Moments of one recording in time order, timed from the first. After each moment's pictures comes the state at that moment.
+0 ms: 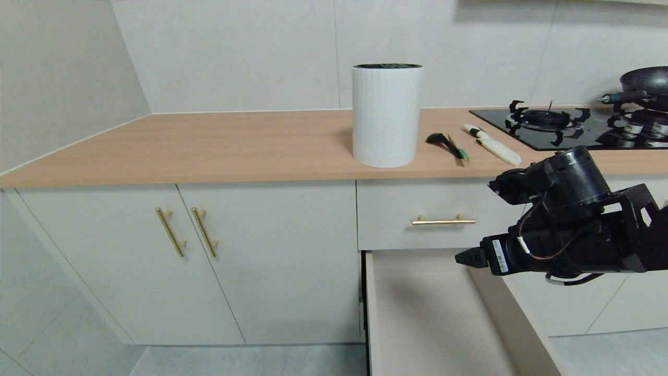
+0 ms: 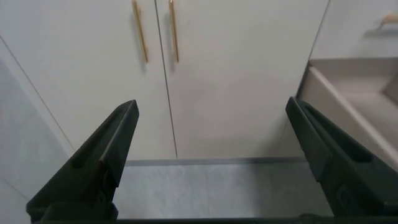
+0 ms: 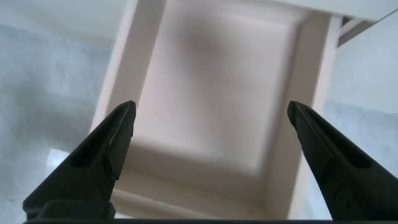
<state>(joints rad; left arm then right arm) 0.00 0.00 0.00 0.00 0.00 0.00 0.49 1.64 -1.03 0.13 -0.16 0.19</state>
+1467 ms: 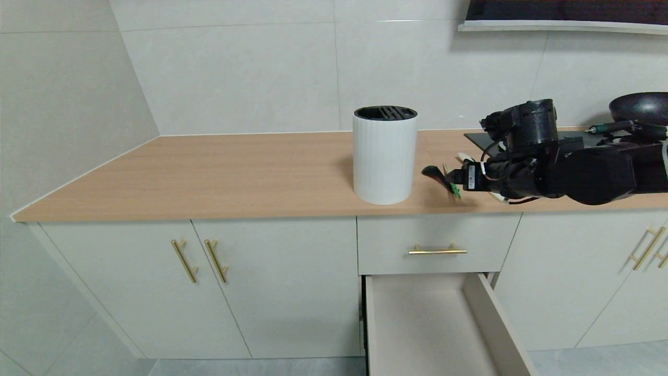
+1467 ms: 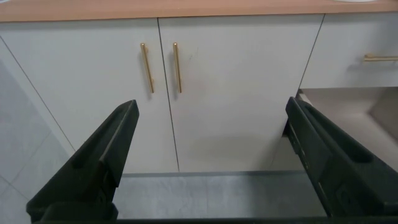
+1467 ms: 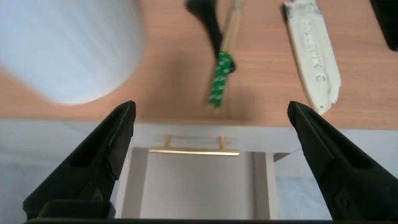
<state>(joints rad) 0.00 0.00 0.00 0.00 0.00 0.00 0.34 1.95 -1.44 -0.08 -0.25 0.18</state>
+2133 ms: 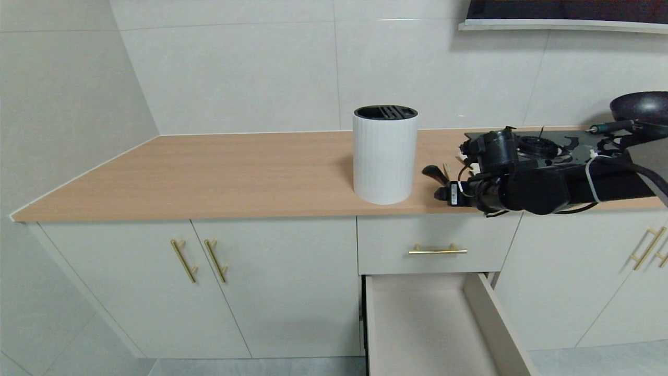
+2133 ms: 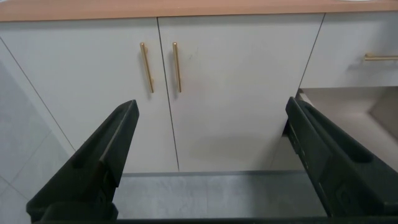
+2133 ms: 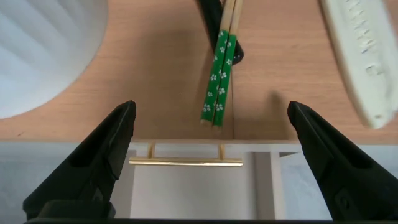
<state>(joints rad) 0.00 0.00 0.00 0.00 0.00 0.00 0.33 2.13 -1.53 -0.08 -0.25 0.20</state>
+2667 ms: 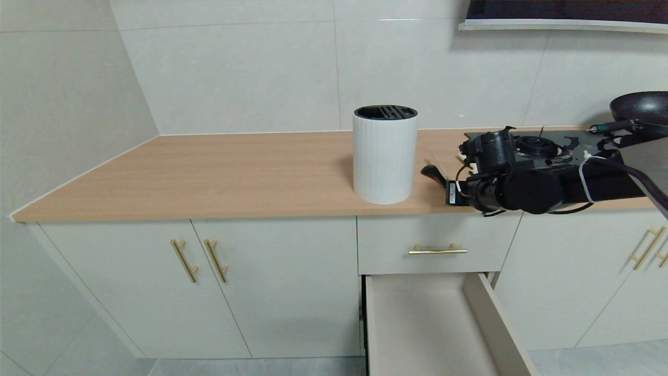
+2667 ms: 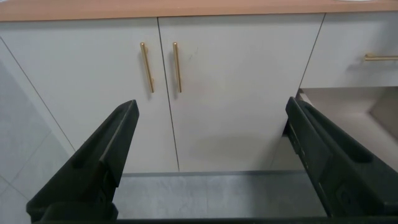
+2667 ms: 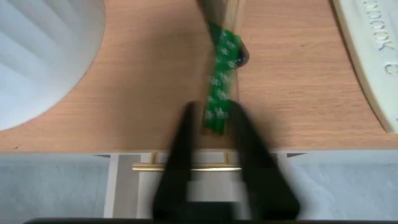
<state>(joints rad) 0.00 0.00 0.00 0.00 0.00 0.00 0.32 2.15 -1.56 -0.08 -0.25 0.21</state>
